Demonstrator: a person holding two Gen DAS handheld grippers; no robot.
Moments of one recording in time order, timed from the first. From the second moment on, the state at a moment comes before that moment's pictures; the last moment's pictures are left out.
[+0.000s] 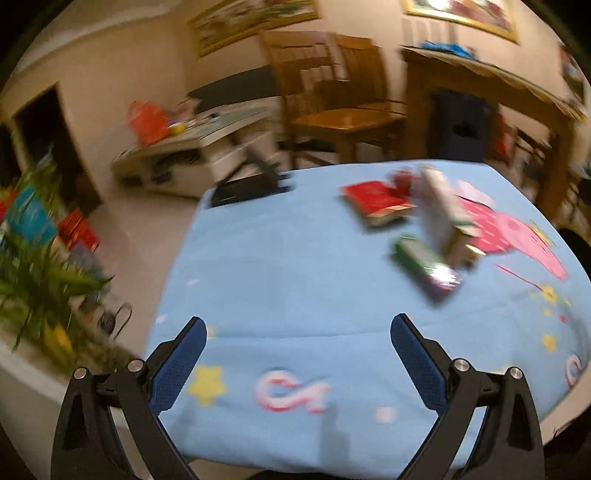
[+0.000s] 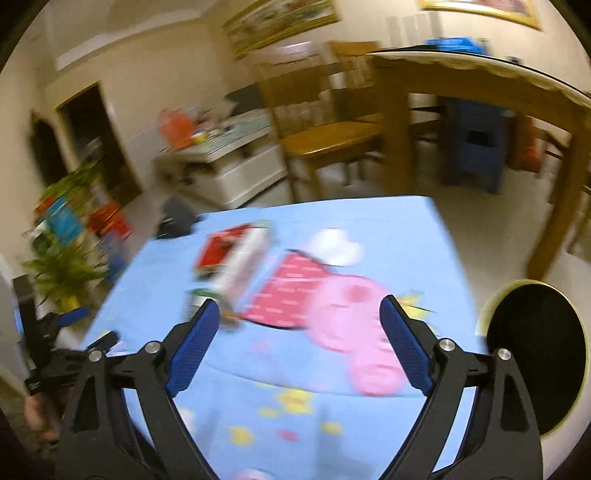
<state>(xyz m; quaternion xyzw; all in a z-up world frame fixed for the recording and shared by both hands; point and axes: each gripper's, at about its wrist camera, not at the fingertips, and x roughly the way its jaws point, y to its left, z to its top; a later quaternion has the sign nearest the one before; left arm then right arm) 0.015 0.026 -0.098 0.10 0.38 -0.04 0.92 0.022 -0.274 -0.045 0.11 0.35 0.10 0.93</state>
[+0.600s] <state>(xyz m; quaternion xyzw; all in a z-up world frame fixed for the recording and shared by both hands) 0.024 0.138 -0.117 0.02 0.40 0.04 0.92 0.191 -0.178 -0.134 0.08 0.53 0.05 0.84</state>
